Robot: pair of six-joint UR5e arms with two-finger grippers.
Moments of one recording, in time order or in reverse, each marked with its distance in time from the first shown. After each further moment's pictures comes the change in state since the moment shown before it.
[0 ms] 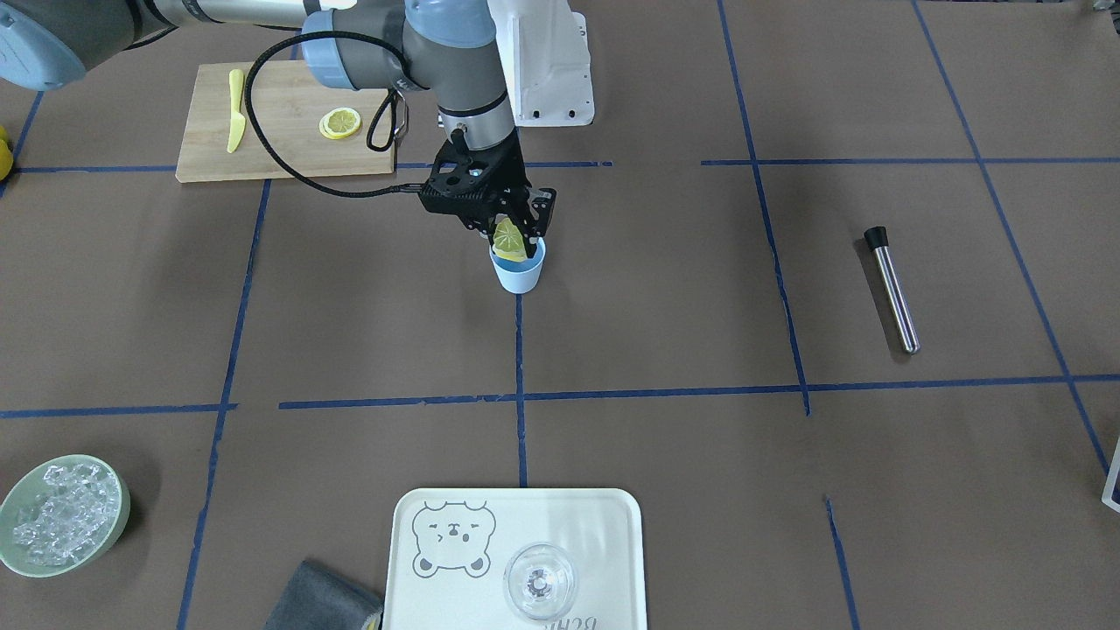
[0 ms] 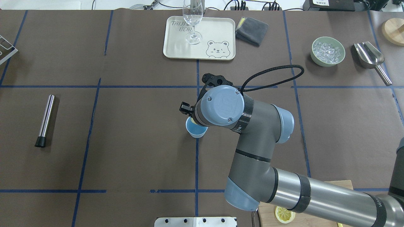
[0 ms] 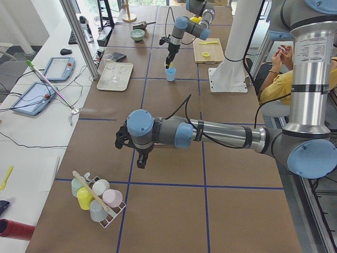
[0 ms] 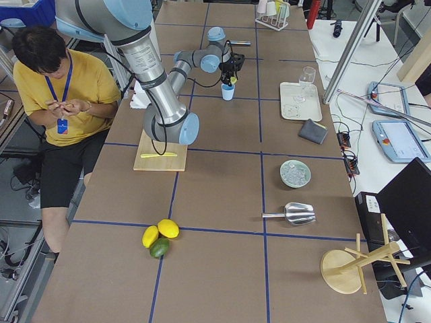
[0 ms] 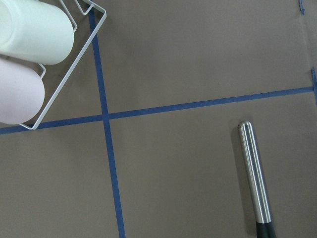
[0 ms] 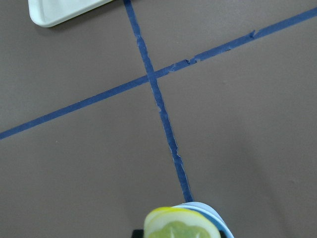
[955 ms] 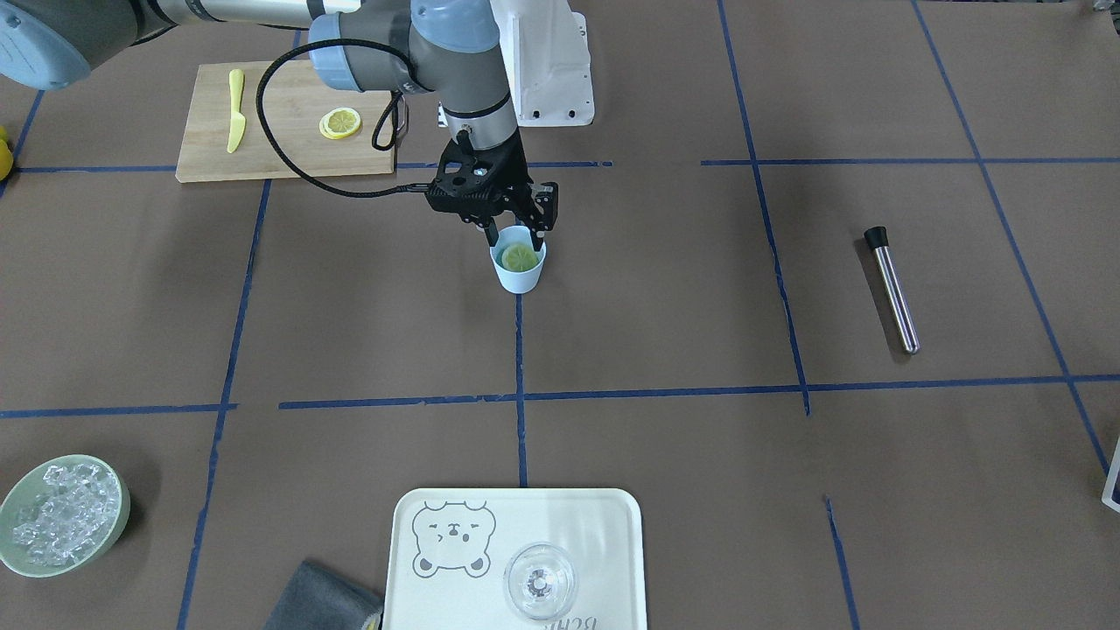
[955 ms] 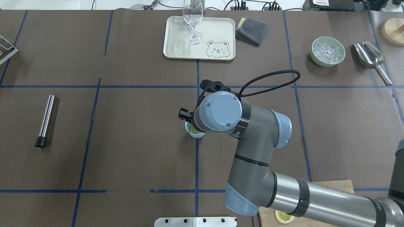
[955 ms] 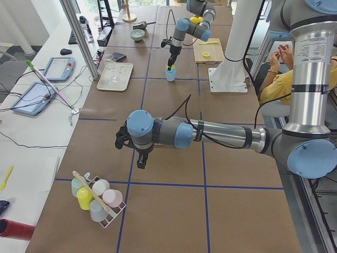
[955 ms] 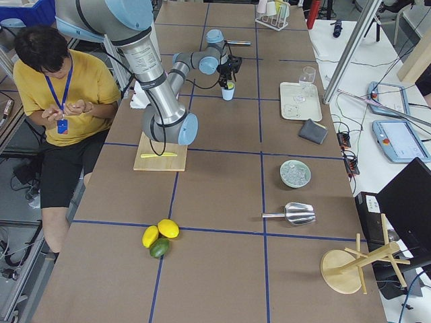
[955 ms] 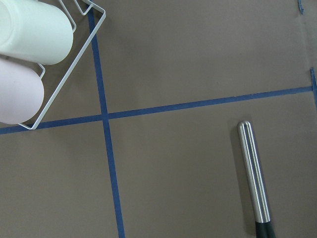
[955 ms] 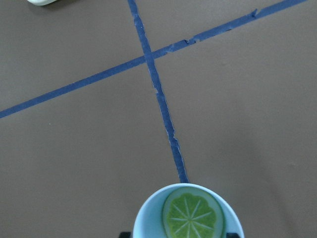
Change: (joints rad) left arm 0.000 -0.001 -0.001 0.000 0.000 0.001; right arm -0.019 -0.004 -0.003 0.002 0.007 -0.007
